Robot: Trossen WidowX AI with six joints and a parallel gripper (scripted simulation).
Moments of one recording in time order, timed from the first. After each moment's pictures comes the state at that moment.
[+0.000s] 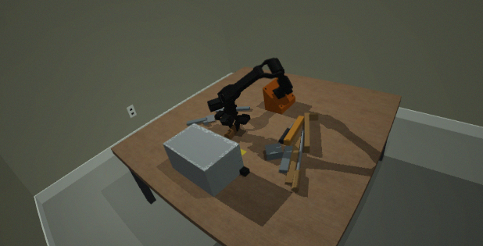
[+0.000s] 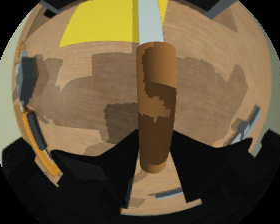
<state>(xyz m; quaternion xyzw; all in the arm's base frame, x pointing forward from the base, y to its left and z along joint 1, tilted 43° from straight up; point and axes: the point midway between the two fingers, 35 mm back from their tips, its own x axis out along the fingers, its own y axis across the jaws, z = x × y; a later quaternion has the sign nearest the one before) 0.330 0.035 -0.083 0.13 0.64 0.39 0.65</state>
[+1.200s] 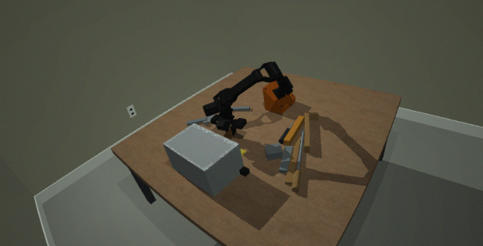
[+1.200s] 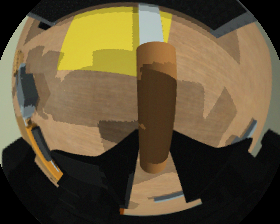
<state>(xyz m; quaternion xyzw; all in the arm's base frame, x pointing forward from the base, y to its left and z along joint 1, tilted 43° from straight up) 0.367 0.048 -0.077 0.13 0.64 0.39 0.65</state>
